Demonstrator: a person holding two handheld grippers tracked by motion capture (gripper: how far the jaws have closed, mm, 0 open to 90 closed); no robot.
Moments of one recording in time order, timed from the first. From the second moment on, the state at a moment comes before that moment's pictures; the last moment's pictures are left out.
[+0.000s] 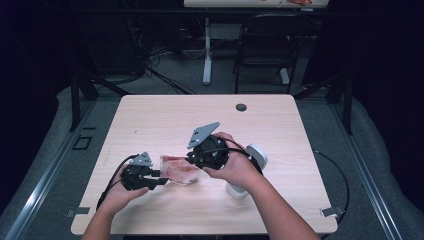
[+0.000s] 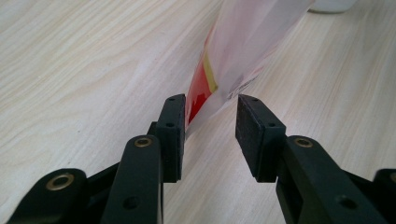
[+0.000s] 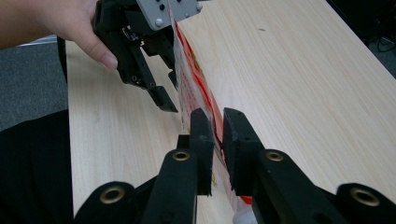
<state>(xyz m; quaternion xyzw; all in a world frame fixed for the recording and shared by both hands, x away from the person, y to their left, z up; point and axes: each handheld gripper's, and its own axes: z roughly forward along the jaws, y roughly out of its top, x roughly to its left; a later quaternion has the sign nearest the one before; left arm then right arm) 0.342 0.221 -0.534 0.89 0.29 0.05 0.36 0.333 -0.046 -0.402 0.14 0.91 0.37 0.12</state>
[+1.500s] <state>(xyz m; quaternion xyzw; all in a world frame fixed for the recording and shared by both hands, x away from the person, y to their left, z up) 0.326 0.236 -0.532 0.88 0.30 0.05 0.38 0.328 -0.020 -0.391 0.15 0.88 0.43 0.13</state>
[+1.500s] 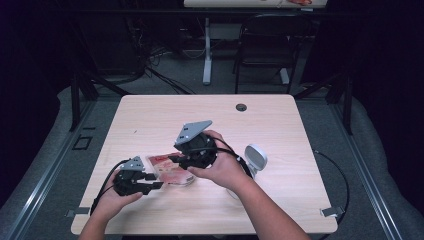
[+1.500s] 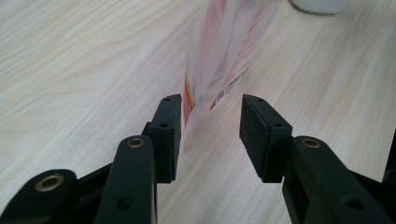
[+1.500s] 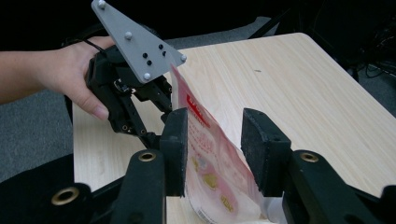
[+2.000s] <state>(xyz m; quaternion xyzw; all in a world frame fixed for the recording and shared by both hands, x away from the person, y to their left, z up) 0.326 0.242 -0.530 0.87 0.31 0.05 0.38 0.323 -0.031 -0.382 0.17 0.87 0.45 0.12</state>
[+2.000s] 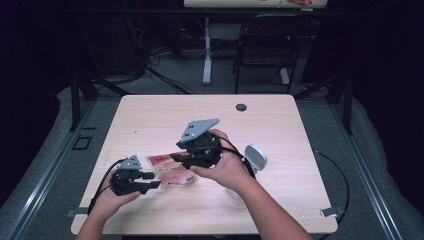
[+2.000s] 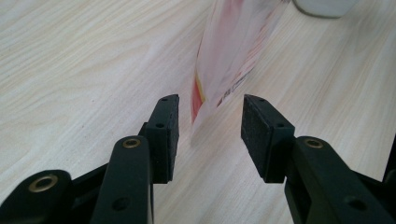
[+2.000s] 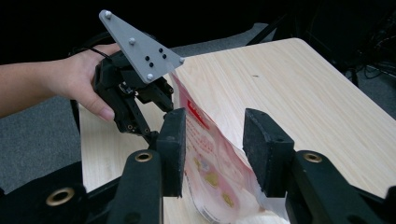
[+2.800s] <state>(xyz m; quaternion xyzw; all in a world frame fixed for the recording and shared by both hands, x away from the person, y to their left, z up) 0.322 0.245 -0.530 0.87 0.32 0.05 0.38 0.323 -0.126 -0.377 0.26 0.82 0.47 0.17</state>
